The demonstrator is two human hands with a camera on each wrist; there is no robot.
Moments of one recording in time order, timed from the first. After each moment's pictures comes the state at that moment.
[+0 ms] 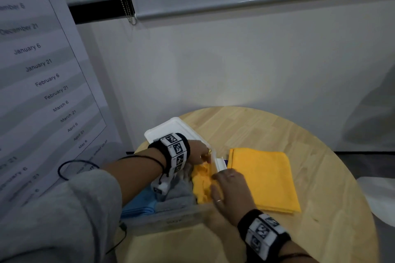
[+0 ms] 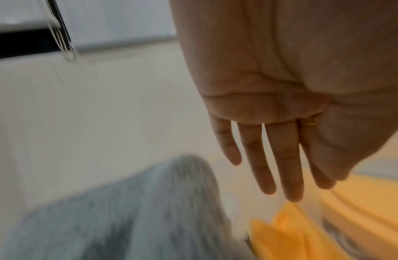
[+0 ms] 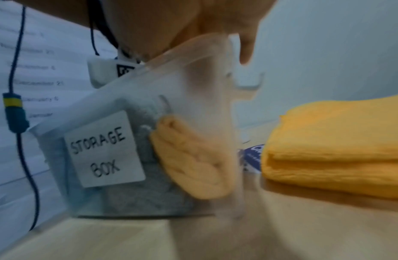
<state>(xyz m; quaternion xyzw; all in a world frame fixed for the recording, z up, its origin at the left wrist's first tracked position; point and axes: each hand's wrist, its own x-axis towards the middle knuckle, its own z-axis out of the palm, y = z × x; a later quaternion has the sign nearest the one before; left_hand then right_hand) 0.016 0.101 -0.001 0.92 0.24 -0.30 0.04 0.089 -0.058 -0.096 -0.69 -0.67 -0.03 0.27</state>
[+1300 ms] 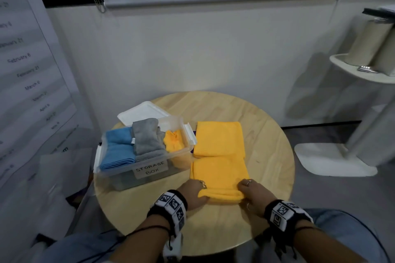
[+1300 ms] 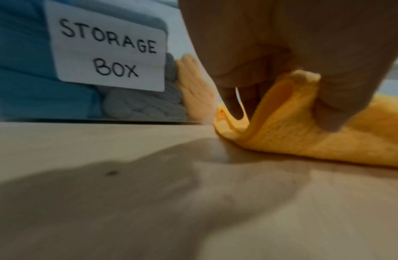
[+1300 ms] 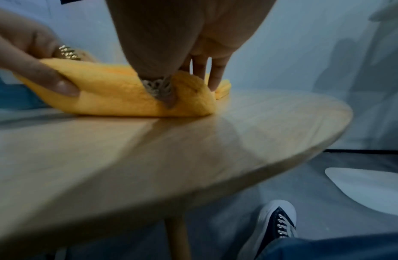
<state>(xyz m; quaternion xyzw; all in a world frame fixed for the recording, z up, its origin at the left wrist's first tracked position) -0.043 -0.094 -0.155 0.92 0.25 -0.09 0.27 0.151 -0.247 -0.156 -0.76 -0.62 0.18 0.00</state>
